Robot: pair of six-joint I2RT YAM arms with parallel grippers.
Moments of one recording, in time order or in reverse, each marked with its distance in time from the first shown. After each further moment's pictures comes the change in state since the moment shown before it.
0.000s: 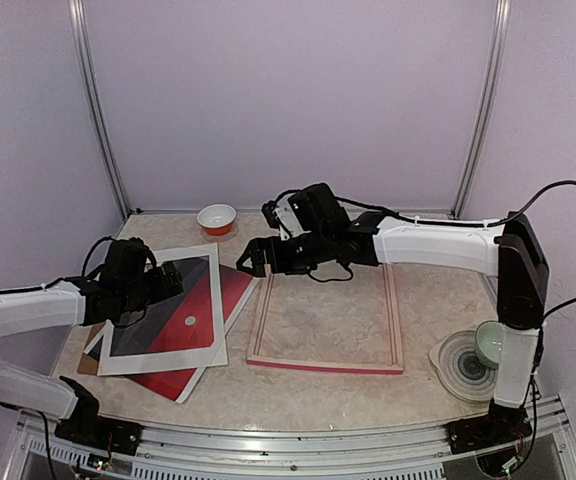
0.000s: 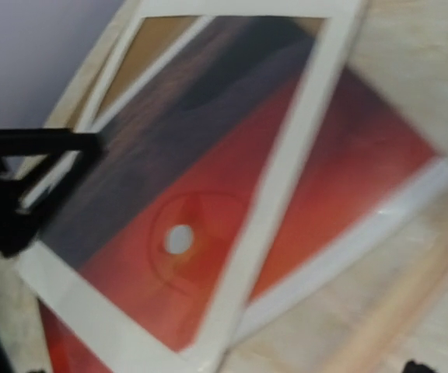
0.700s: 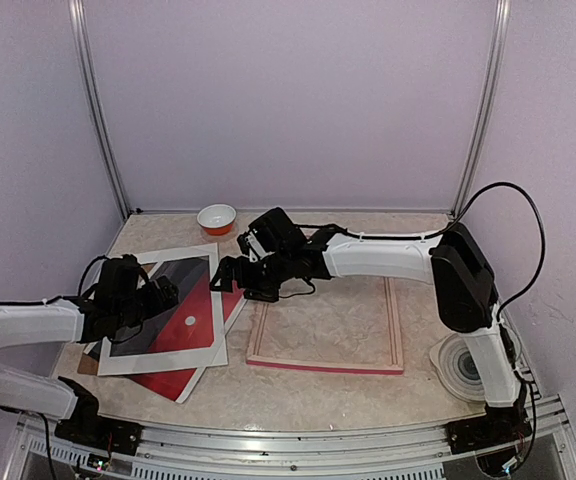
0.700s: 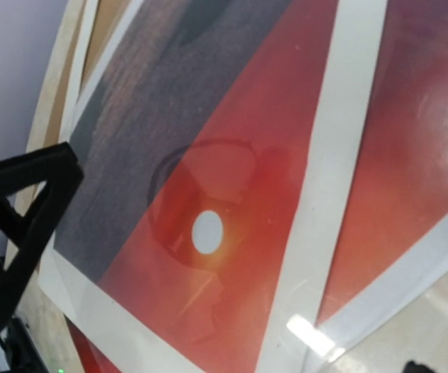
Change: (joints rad) left arm 0.070 -0.029 -0.169 0.145 0.081 -0.045; right arm 0.068 0.339 0.303 -0.060 -0.087 0.256
